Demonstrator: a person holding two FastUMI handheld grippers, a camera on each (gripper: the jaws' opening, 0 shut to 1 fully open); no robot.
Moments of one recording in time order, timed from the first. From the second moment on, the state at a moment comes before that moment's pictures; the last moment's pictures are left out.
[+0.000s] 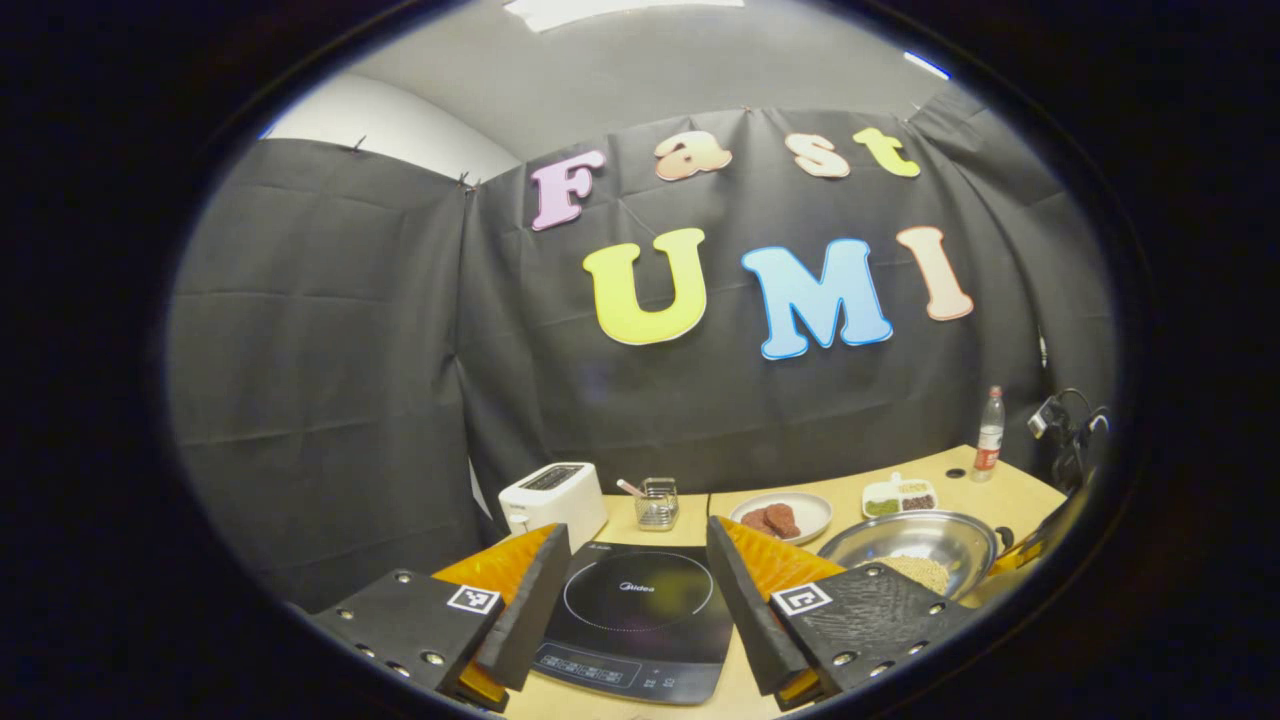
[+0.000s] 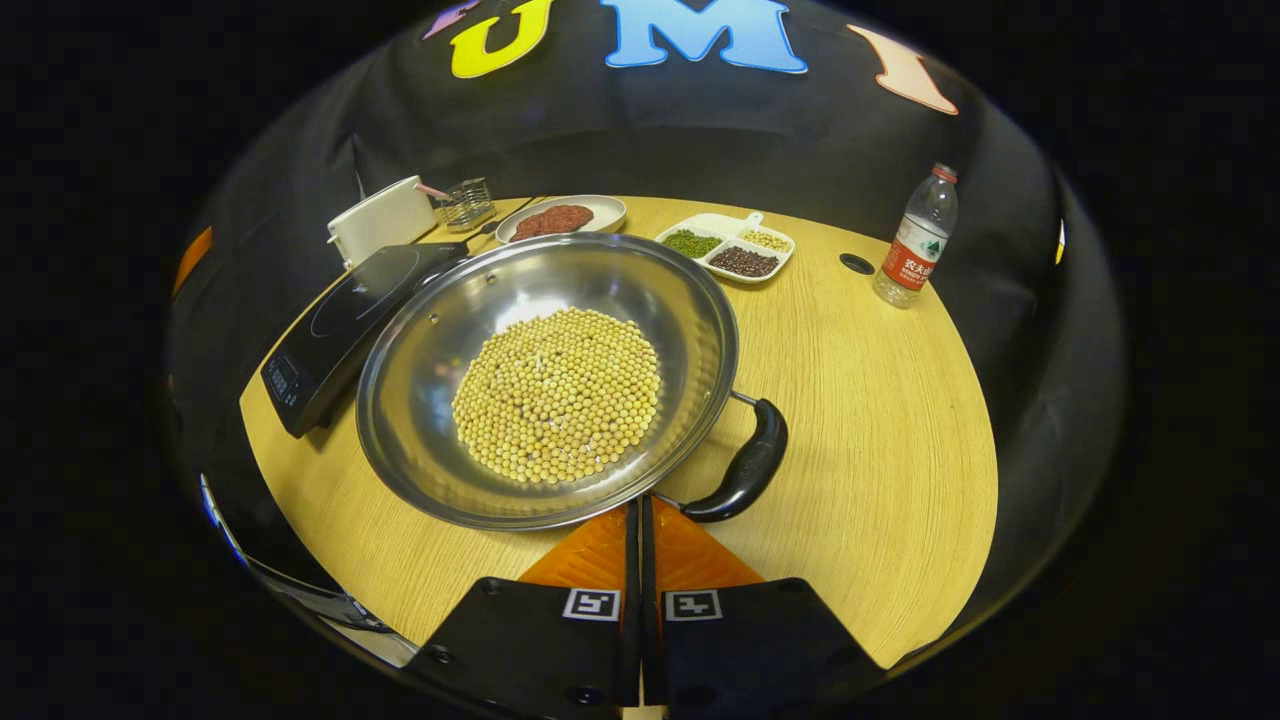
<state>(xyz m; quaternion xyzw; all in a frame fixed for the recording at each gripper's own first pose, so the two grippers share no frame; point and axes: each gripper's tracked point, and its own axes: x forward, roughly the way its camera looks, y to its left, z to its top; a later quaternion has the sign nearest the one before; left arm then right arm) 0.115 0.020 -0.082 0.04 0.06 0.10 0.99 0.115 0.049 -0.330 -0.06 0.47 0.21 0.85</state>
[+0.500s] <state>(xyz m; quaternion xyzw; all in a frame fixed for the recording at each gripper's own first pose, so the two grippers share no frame) 0.127 -0.007 -0.084 0.06 0.07 0.12 0.99 0.154 0.036 -0.331 -0.04 0.45 0.20 0.87</state>
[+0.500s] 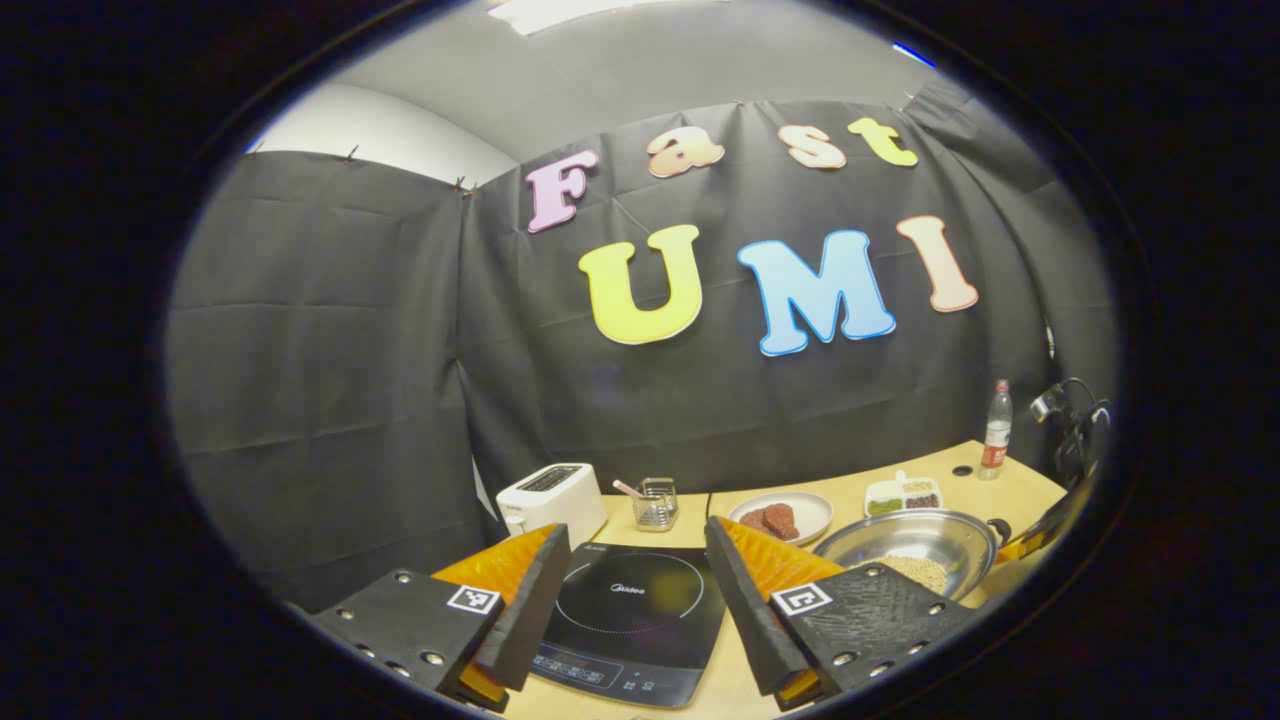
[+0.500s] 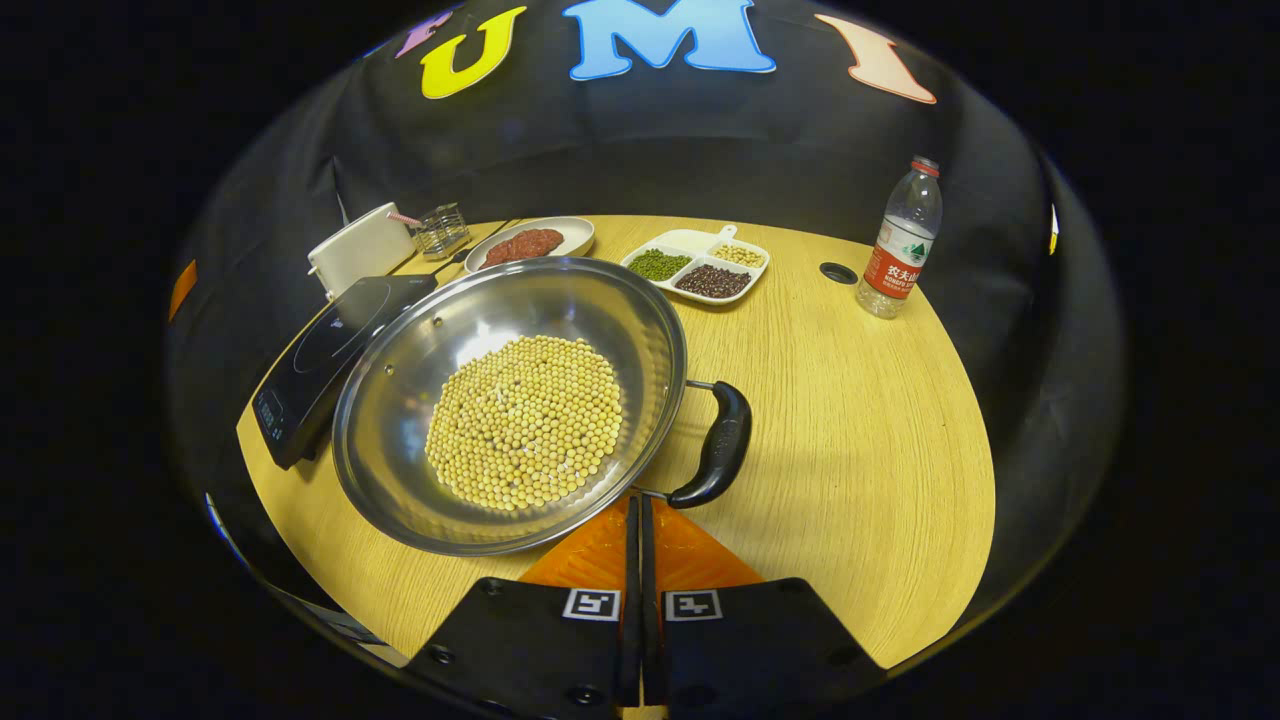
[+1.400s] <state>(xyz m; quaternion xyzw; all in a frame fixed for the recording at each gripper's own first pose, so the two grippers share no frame) 0.198 -0.059 -0.144 0.00 0.12 0.00 0.99 0.190 0.034 -0.240 0.00 0.29 0.11 0.95</state>
